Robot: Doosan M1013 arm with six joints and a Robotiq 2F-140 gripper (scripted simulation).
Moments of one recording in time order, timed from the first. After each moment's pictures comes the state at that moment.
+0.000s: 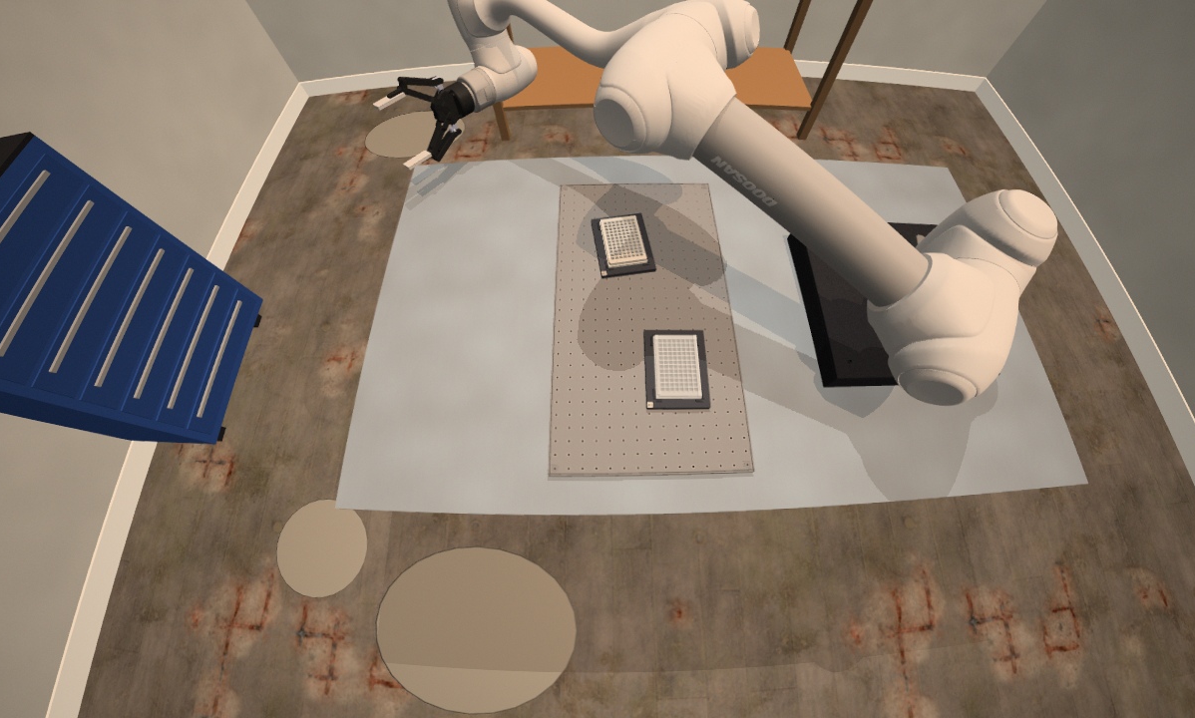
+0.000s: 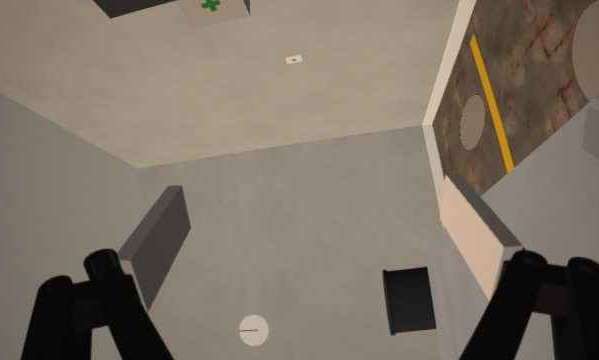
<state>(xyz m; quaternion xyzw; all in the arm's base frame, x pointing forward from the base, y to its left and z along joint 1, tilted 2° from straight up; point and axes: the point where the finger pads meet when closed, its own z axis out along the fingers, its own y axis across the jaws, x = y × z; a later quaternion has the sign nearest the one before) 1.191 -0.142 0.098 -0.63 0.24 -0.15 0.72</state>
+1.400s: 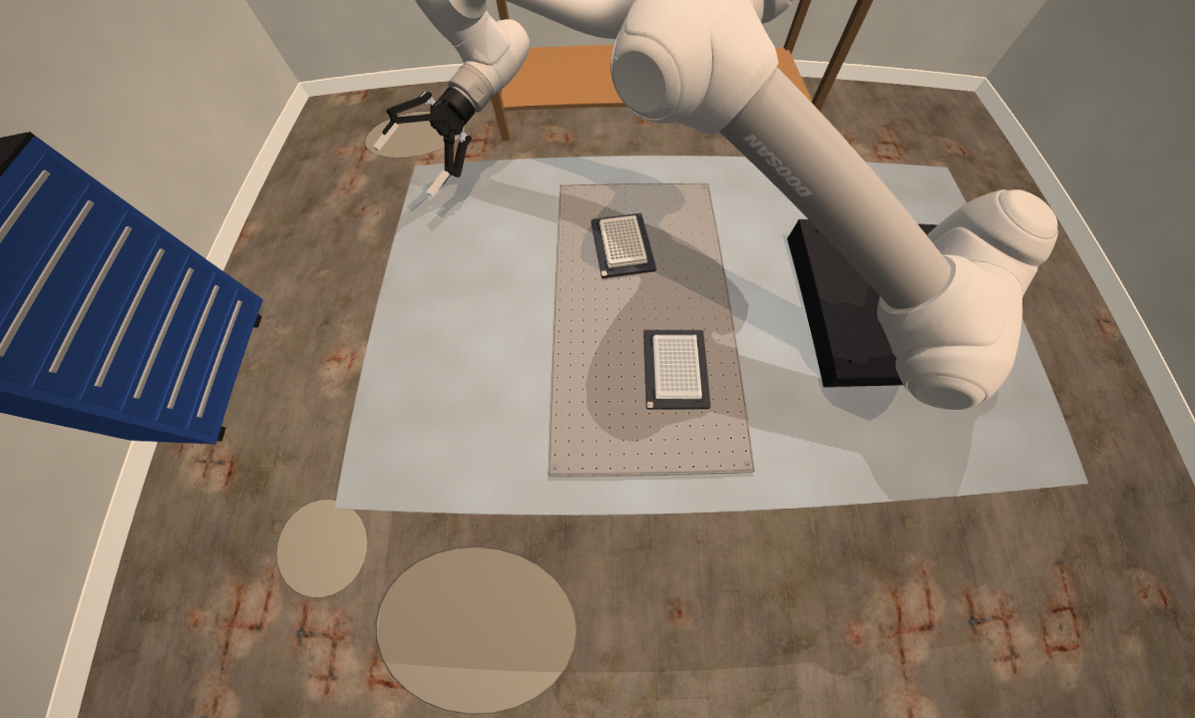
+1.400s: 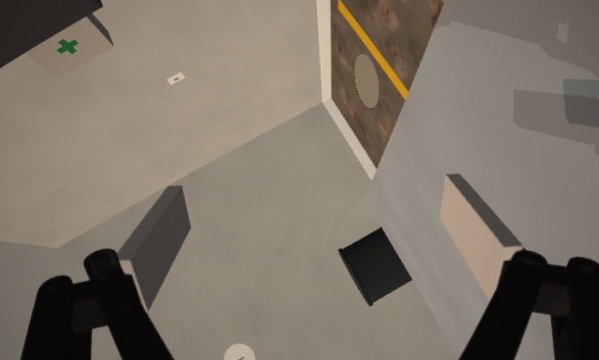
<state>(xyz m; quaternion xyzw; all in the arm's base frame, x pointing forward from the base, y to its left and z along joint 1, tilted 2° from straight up) 1.142 -0.068 0.076 -0.71 0.33 -0.01 0.62</state>
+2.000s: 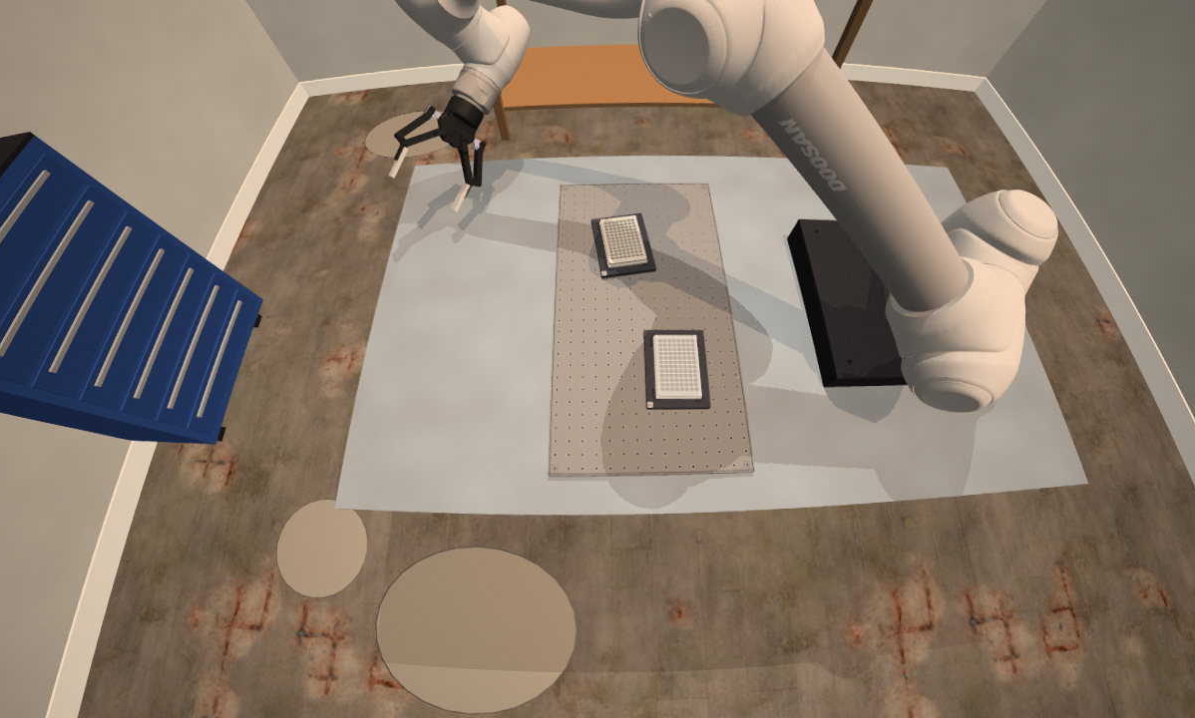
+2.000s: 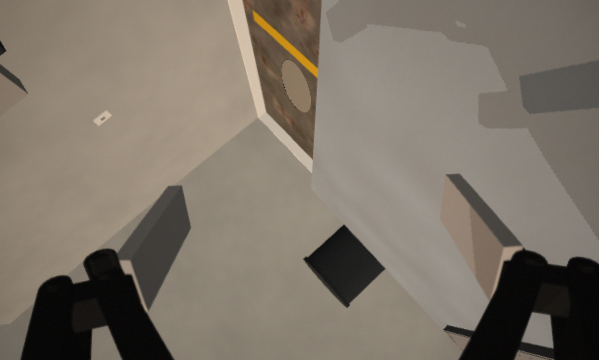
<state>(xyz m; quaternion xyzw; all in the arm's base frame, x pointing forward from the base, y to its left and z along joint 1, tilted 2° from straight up) 1.086 -0.027 0.060 -0.75 0.39 0.05 0.53</state>
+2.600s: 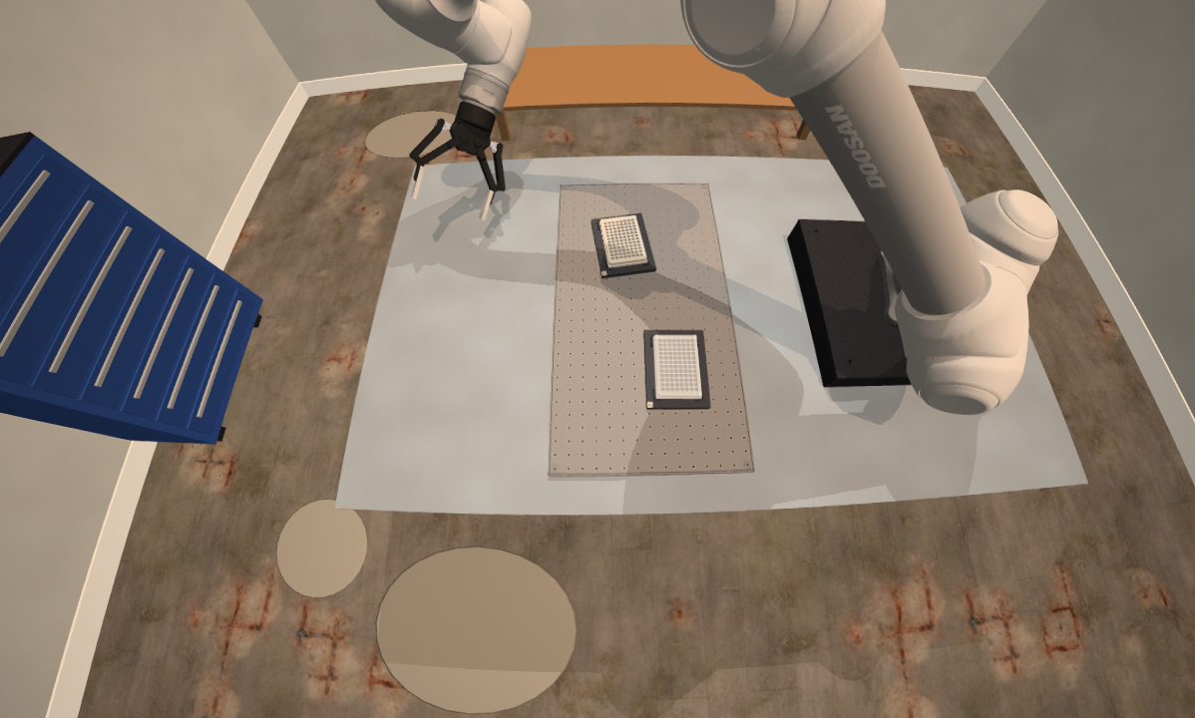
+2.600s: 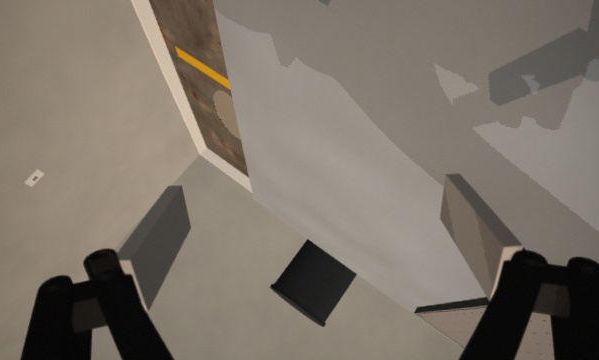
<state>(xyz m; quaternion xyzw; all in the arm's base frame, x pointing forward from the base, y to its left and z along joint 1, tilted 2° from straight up) 1.024 -0.004 0.050 -0.78 0.44 0.09 0.44</state>
